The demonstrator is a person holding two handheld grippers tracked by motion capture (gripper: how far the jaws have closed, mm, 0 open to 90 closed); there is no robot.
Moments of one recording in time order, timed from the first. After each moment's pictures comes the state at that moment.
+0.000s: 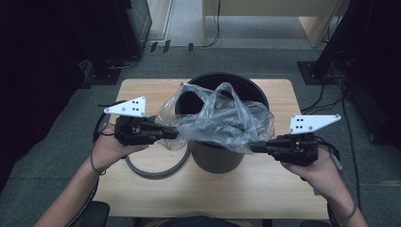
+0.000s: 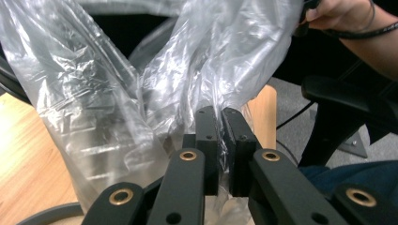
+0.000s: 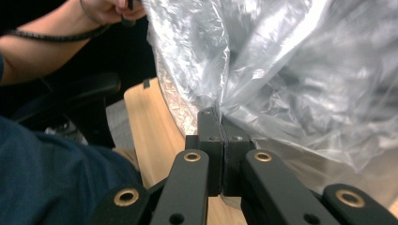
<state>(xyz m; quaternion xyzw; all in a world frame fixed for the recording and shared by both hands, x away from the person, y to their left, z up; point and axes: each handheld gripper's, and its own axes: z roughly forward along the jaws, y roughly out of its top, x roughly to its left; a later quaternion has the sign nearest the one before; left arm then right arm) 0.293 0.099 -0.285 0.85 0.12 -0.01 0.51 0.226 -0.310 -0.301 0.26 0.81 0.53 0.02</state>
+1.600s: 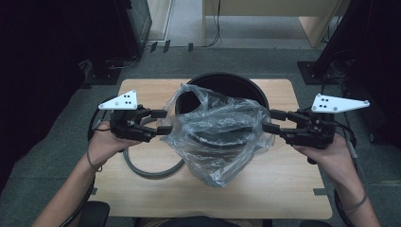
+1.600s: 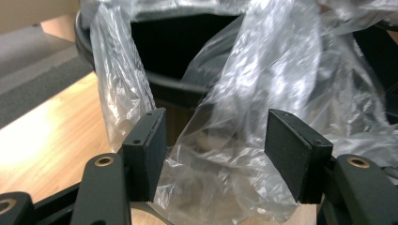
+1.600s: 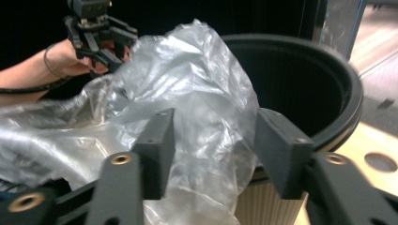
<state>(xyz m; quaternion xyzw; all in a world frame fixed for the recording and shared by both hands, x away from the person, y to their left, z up) 0.320 0.117 -0.297 0.83 0.18 0.02 0.52 0.248 -0.342 -0.277 0.31 0.75 0.57 0.10</state>
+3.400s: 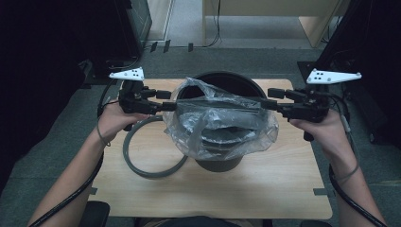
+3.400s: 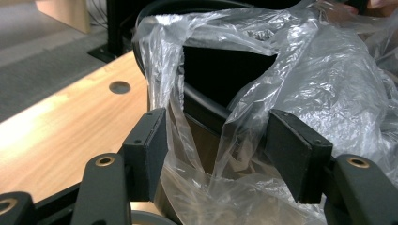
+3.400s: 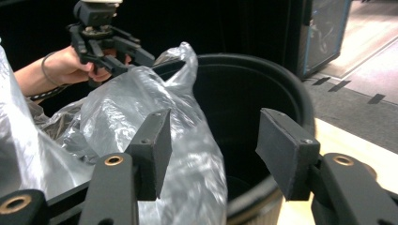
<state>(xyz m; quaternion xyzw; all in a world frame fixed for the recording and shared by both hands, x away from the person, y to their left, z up) 0.388 0.110 -0.290 0.82 0.22 -0.02 0.53 0.302 -0.343 -0.260 0.33 0.75 0.57 0.10</state>
